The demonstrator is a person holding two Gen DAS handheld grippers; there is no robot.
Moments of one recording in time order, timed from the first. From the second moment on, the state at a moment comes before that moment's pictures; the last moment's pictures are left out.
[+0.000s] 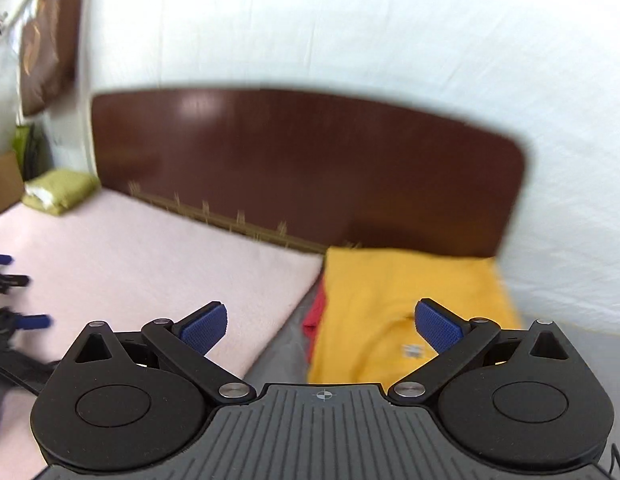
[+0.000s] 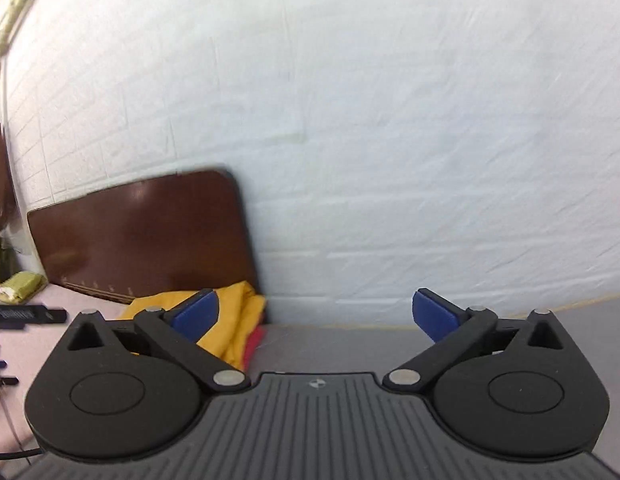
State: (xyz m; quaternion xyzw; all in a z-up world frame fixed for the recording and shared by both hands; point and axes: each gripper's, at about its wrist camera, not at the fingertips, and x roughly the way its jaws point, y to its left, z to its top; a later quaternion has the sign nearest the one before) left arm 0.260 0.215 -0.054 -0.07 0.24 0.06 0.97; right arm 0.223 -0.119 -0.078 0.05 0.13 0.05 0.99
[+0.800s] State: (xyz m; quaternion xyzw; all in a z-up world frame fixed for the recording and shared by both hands) left arm -0.077 0.083 0.001 -0.11 0.02 -0.16 0.98; right arm -0.073 -0.163 -0.074 -0.07 -0.06 -0.03 1.00
